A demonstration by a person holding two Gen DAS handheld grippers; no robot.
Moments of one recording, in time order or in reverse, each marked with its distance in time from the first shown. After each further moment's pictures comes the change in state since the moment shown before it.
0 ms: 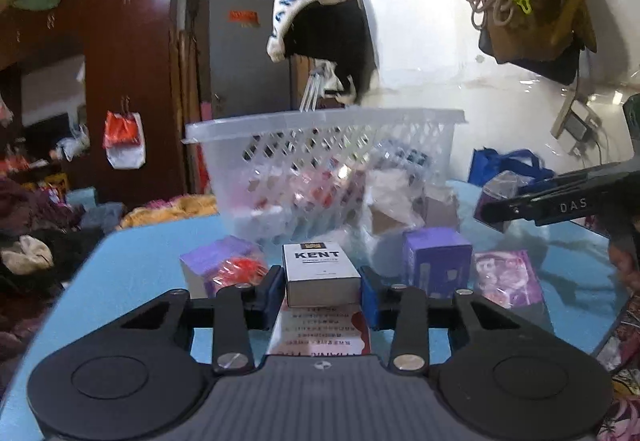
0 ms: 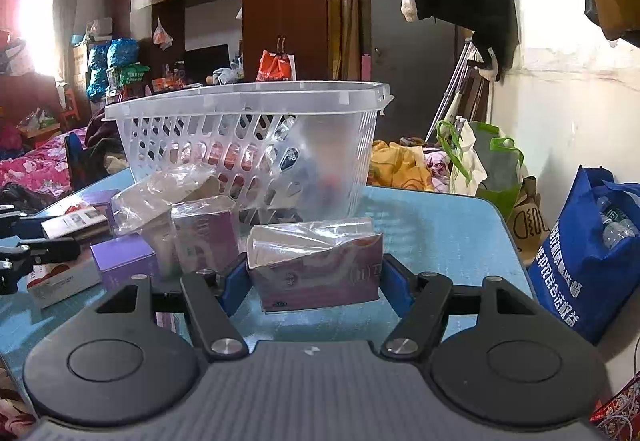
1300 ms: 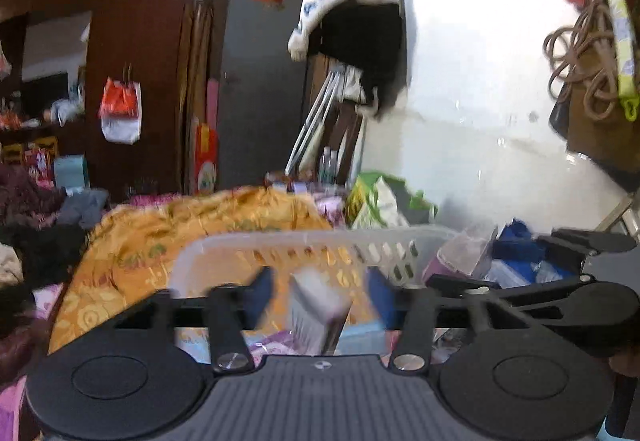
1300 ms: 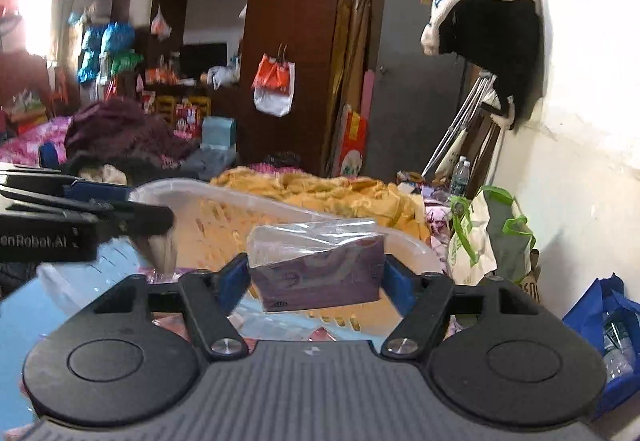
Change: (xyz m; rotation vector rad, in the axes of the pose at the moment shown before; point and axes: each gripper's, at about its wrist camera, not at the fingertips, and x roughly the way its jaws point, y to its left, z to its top) left arm 0.139 0.049 0.166 -0.158 0.090 -0.030; right arm 0.099 0.036 0.152 -0.112 0.000 -0.081
